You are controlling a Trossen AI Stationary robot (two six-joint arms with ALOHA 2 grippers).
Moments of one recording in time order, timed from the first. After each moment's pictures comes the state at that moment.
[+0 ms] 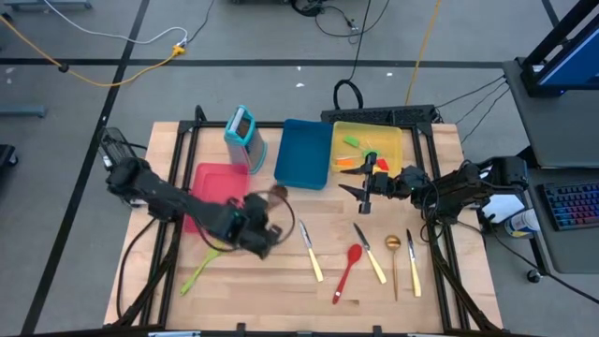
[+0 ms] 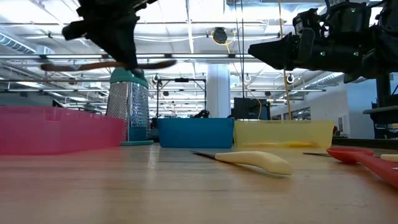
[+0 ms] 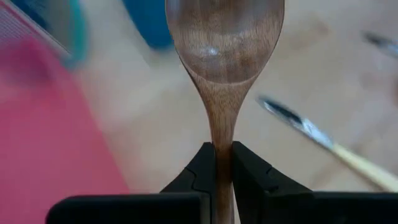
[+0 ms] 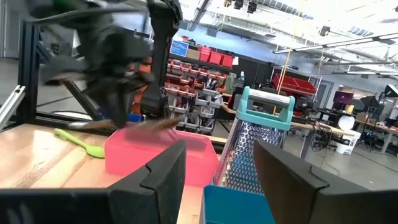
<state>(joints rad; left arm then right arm) -0.41 1.64 1.31 -1.08 -0.56 -1.35 -0.19 1.39 0.19 1.41 -0.10 -0.20</state>
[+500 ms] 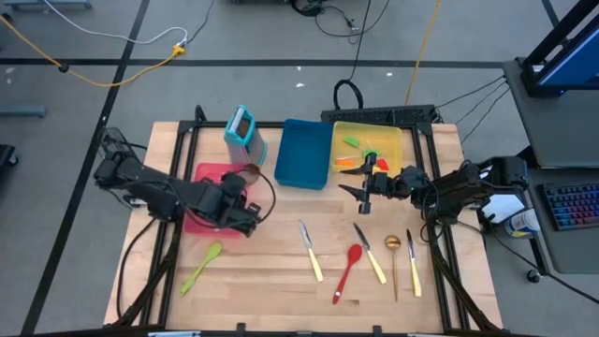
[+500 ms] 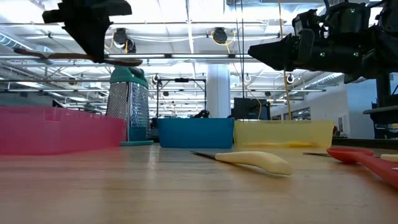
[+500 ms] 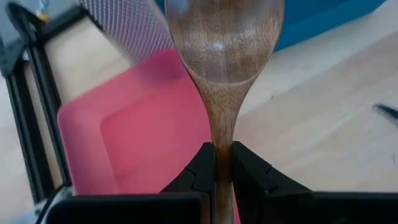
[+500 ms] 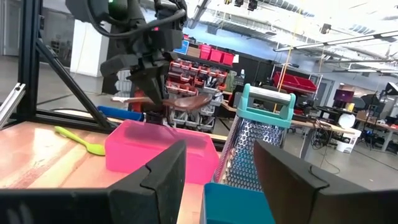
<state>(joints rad) -0.31 1.50 1.31 -1.47 -0.53 -1.39 -0.19 1.39 0.19 1.40 -0.10 -0.20</state>
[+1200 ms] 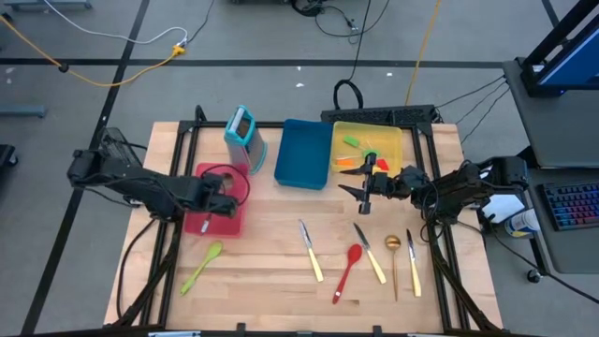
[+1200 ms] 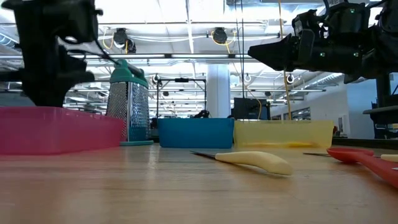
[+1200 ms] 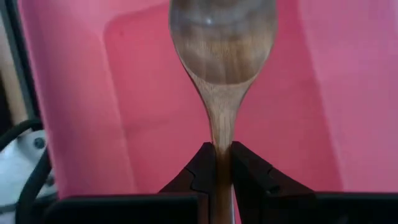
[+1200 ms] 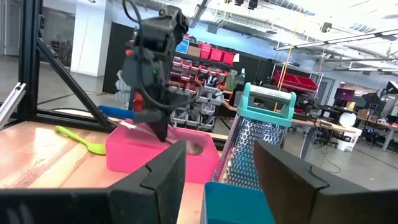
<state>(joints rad) -0.13 1.19 0.68 -1.05 -0.33 -1.42 -0.19 1.39 0.19 1.40 -0.10 -0.20</state>
